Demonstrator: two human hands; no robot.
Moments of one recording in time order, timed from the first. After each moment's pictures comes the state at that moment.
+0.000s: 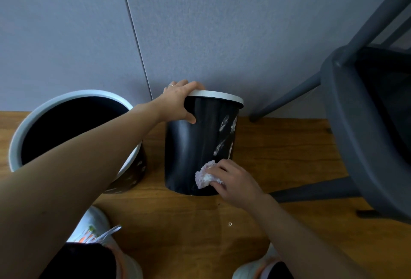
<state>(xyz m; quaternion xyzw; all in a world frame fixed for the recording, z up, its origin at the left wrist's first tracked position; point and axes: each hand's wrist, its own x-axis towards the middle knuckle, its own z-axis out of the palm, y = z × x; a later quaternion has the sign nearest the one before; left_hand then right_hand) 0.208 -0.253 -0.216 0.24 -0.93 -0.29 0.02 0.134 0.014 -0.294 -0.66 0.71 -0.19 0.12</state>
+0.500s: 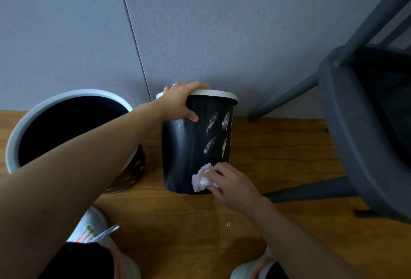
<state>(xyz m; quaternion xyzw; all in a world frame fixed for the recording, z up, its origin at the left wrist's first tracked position) 0.200 -0.252 -0.220 0.24 -0.93 -0.29 0.01 0.138 0.019 -0.295 -0.69 0.70 -0.16 0.13</state>
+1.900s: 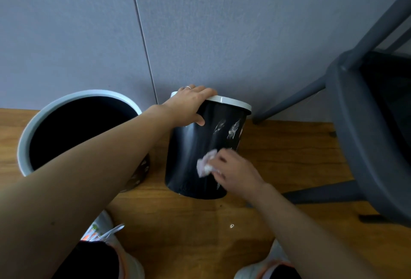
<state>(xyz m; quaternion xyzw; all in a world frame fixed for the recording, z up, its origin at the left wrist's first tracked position) 0.200 -0.245 -0.217 0.17 -0.97 -0.16 0.00 0.128 -0.012 -0.273 -0.69 0.71 -0.11 0.09</state>
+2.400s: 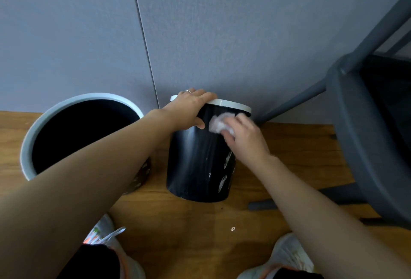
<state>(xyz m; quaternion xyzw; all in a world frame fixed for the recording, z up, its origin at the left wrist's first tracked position) 0.202 -0.246 -0.221 0.17 -0.97 -0.16 0.01 0.092 -0.062 -0.236 -0.57 0.79 -0.20 0.01</state>
